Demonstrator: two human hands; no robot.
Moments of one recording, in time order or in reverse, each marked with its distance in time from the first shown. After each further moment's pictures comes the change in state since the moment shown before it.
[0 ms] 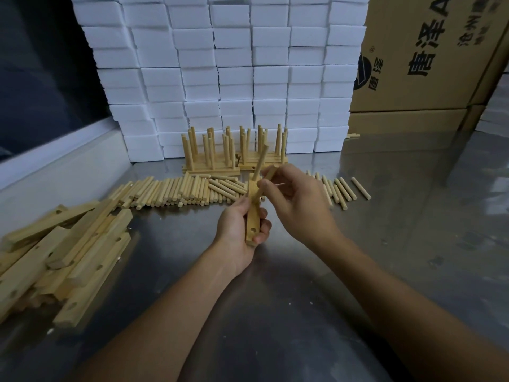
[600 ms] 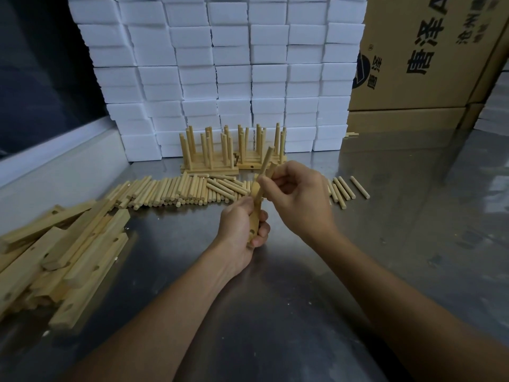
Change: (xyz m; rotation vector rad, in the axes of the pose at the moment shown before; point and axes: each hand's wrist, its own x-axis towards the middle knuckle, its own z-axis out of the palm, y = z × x) left_hand 0.003 -0.004 0.003 0.139 0.004 0.042; right_hand 0.004 -0.001 0.002 0.015 0.119 0.073
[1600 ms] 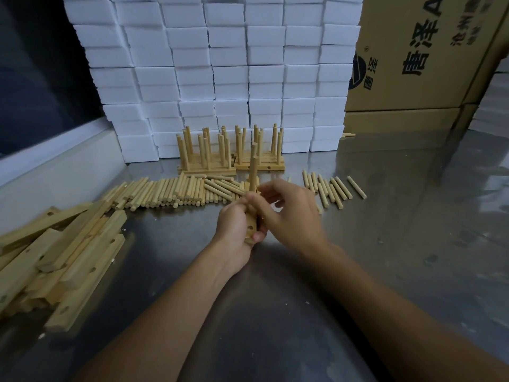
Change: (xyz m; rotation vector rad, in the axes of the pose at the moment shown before) left_hand -0.001 0.004 0.005 -0.023 0.078 -0.040; right_hand -0.015 0.011 0.008 -0.204 -0.144 0.010
